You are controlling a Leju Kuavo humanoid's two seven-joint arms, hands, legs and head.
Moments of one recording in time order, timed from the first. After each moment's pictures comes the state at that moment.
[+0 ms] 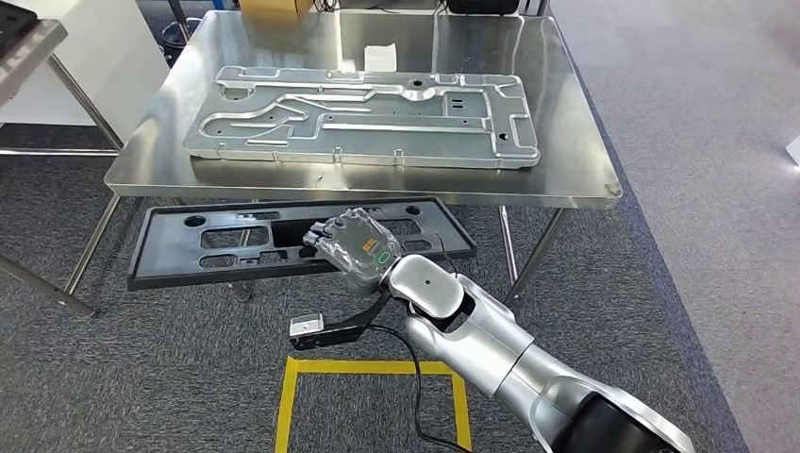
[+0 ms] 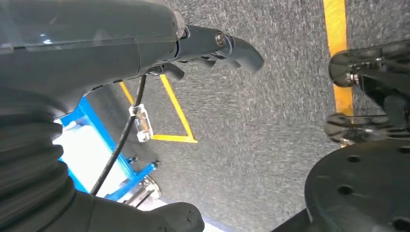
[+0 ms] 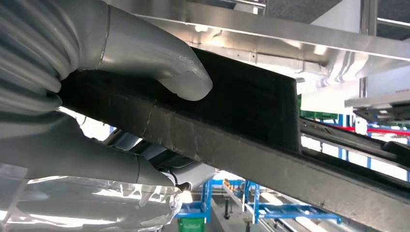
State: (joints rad) left arm 0.13 -0.25 1.41 -0.88 -1.57 -0.94 -0.24; right arm -0.75 0.07 0.92 -1.08 1.12 -0.24 -0.06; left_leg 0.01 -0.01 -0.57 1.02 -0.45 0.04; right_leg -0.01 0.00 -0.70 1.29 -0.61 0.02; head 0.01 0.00
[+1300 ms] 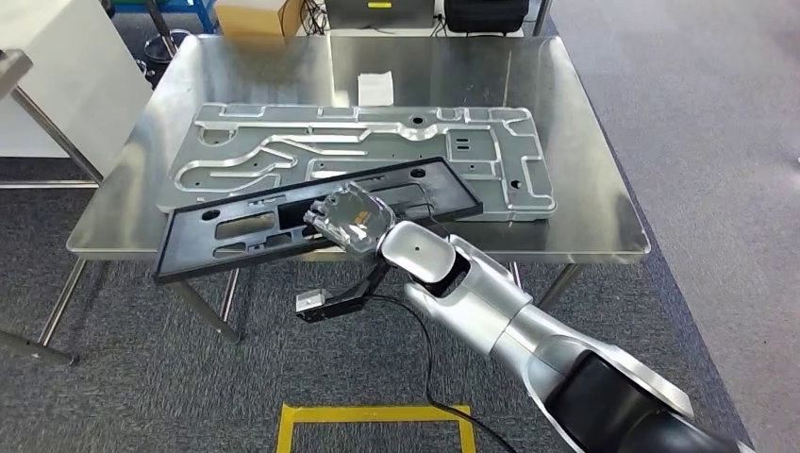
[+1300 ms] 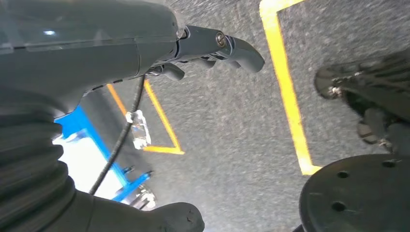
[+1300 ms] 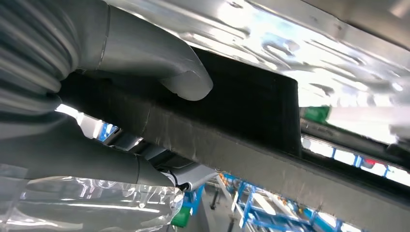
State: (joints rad) left arm 0.13 -0.20 1.38 -0.84 -1.57 -0.91 -0.25; right arm -0.91 0.08 0.96 -0.95 1.23 -0.17 -0.07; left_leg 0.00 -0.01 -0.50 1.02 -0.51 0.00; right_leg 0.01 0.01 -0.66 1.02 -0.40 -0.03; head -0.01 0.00
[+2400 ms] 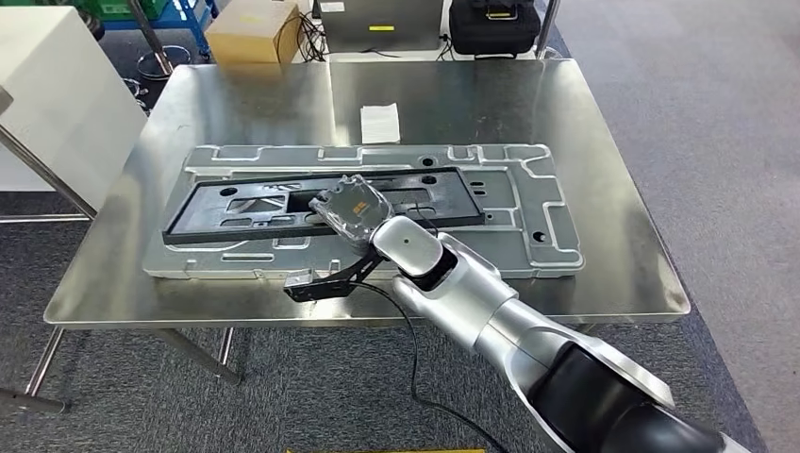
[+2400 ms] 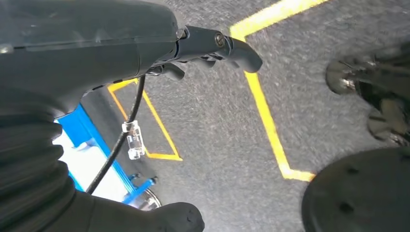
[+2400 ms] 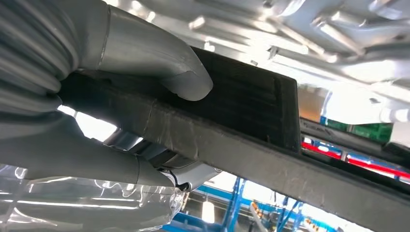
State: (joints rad) left arm 0.11 -0.16 1.34 -0.70 -1.57 -0.80 -0.23; right arm -0.93 0.14 0.93 -0.84 1.21 -0.14 0.06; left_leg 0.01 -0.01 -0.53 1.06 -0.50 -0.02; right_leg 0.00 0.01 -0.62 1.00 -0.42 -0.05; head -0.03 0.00
